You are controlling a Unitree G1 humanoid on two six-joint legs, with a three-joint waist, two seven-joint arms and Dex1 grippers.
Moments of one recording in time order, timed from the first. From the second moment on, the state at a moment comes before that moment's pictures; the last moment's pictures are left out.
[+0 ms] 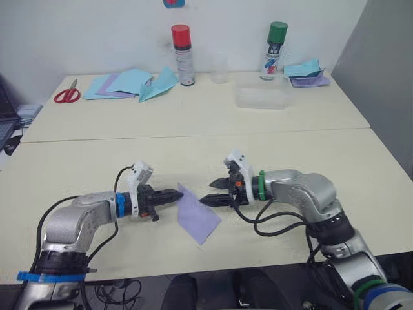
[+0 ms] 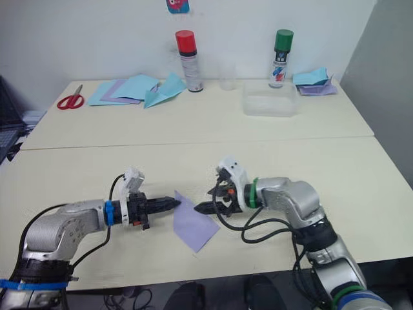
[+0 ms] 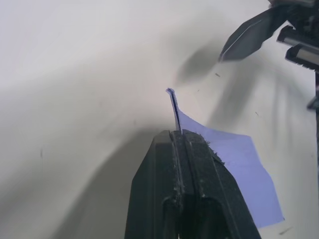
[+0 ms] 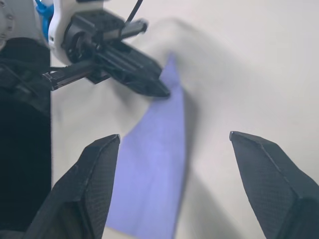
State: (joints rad) left arm -0.21 0.62 0.18 -0.13 -0.61 0.99 -0.88; right arm -0.61 -0.35 0.30 -0.19 0.50 1.00 0.77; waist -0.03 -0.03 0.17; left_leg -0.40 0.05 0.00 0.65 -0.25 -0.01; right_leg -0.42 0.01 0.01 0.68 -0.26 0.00
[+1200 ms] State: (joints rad) left arm -0.03 0.25 0.49 -0.51 -0.92 1.37 -0.21; right arm -0.40 -0.56 0.41 -0.25 0.25 0.51 0.95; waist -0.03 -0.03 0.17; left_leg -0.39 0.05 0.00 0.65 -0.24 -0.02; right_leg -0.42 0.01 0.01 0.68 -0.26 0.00
